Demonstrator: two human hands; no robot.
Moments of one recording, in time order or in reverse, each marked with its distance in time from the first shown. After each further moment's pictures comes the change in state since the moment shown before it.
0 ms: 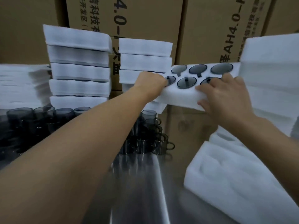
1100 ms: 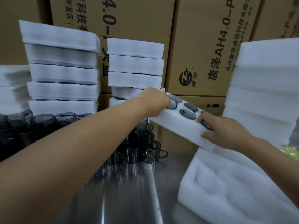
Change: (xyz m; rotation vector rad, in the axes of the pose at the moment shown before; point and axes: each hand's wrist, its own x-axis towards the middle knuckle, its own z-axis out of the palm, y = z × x) left_hand 0.011 0.027 0.019 -0.113 -0.129 0.329; right_hand -0.030 0.029 0.071 0.407 -0.578 0.163
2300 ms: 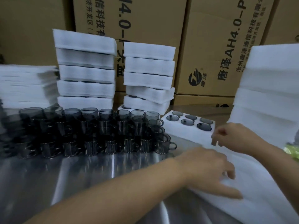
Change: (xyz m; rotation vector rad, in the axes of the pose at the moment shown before) left_hand -0.090 0.158 -0.037 -0.713 0.037 0.275; right_hand -0.043 -0.016 -0.016 0.160 -0.136 0.165
